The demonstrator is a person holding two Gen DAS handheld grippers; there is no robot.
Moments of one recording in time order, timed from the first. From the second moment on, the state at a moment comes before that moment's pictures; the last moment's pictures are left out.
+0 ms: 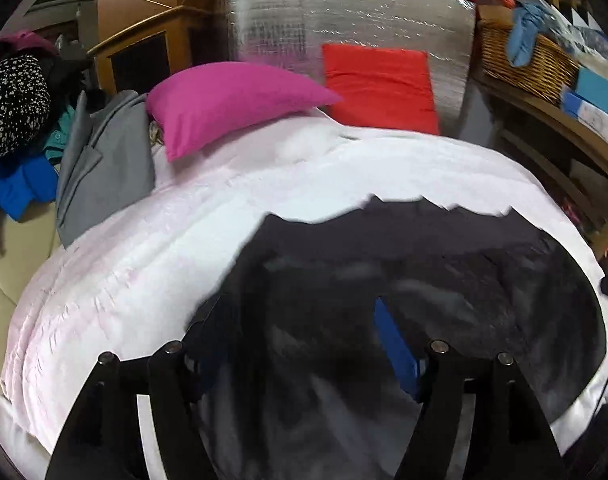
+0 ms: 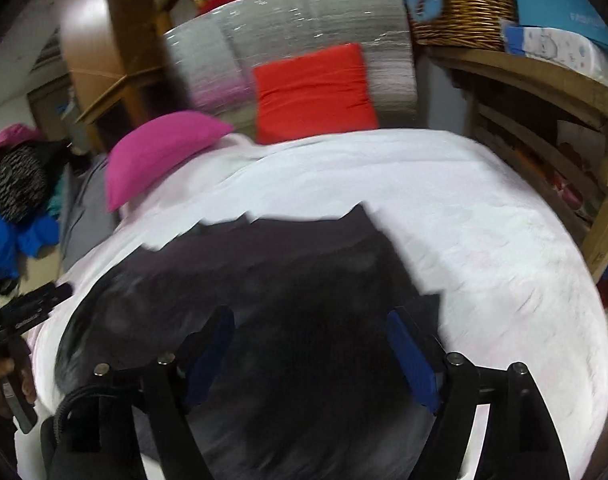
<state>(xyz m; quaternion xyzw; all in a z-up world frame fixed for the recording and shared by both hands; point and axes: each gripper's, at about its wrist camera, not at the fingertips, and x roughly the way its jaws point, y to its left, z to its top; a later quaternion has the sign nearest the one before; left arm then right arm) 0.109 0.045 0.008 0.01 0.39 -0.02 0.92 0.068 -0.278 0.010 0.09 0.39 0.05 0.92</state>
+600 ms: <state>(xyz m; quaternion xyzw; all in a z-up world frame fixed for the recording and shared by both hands) 0.080 0.012 -0.066 0.03 0.45 -0.02 0.89 0.056 -0.251 -0.062 0.05 0.43 0.03 0.90</state>
